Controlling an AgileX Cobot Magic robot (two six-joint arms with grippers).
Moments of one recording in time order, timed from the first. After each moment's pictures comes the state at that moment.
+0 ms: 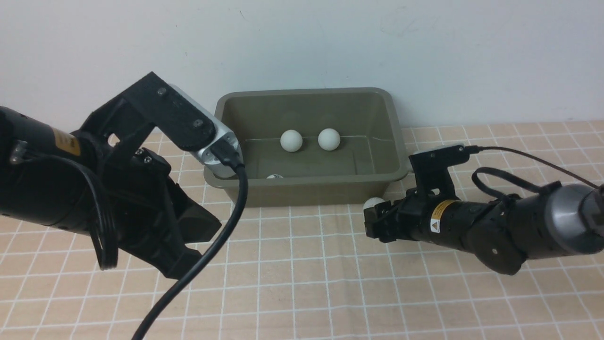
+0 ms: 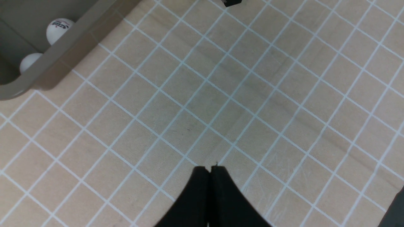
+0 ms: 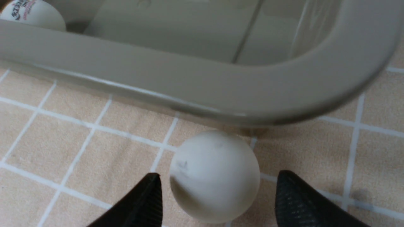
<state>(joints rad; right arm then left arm) 0.40 1.98 -0.89 -0.24 -0.27 0.40 -0.38 1.17 -1.04 -0.42 0.95 0.59</state>
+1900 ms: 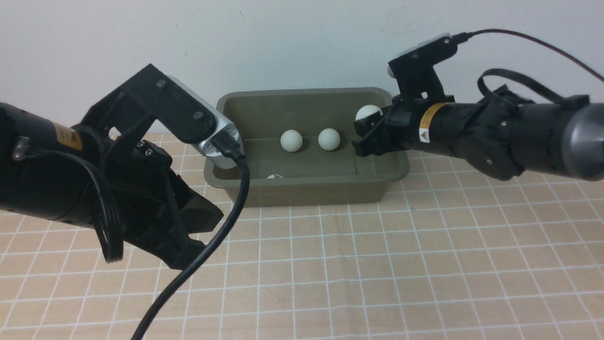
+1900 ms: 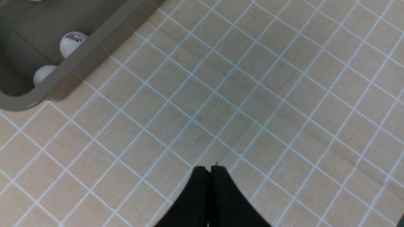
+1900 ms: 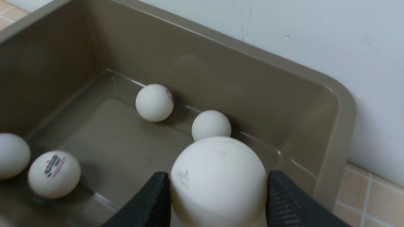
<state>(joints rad) 0.41 1.90 -1.27 -0.48 0.04 0.39 -0.38 1.17 -1.04 -0.42 0.91 0.59</state>
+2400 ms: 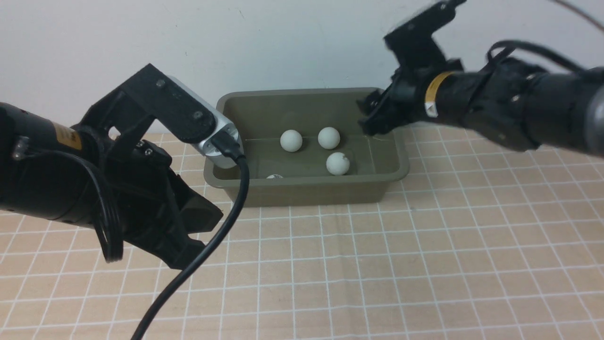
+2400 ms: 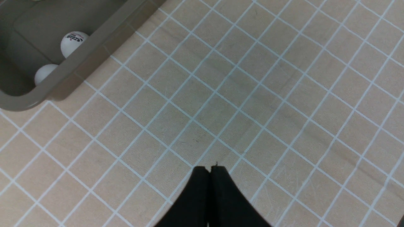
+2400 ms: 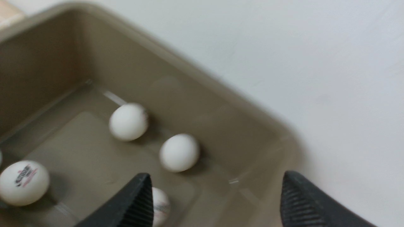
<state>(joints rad) 0.42 1.76 -1.31 -0.66 0.19 0.39 -0.38 1.17 -1.04 -0.42 0.91 0.59</state>
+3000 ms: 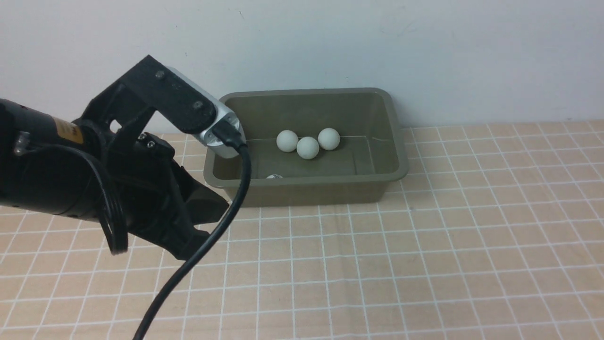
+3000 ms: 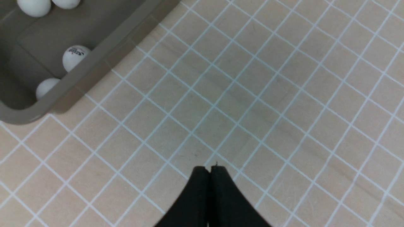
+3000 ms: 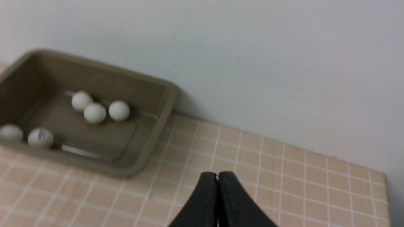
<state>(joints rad) 0.42 1.03 -1.32 -0.28 1.03 0.10 -0.38 1.17 -1.04 -0.45 0.87 0.61</state>
